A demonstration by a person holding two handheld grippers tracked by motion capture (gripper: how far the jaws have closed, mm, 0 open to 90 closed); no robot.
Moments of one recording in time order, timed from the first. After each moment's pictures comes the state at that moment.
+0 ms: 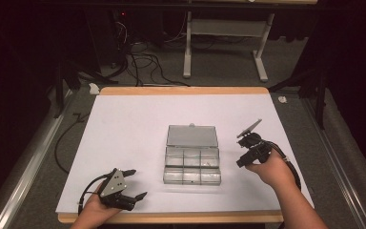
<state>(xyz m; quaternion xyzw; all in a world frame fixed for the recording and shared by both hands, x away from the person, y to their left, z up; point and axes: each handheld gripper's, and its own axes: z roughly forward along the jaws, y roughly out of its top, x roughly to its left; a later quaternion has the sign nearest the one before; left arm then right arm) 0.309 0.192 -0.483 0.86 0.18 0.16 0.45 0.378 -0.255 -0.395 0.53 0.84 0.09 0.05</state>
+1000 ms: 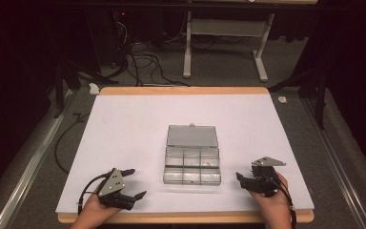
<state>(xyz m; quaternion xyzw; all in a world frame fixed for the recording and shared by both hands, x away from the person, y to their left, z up) 0.311 0.198 -0.482 0.85 0.20 0.15 0.47 0.296 -0.278 -0.458 0.55 0.76 0.29 0.20</state>
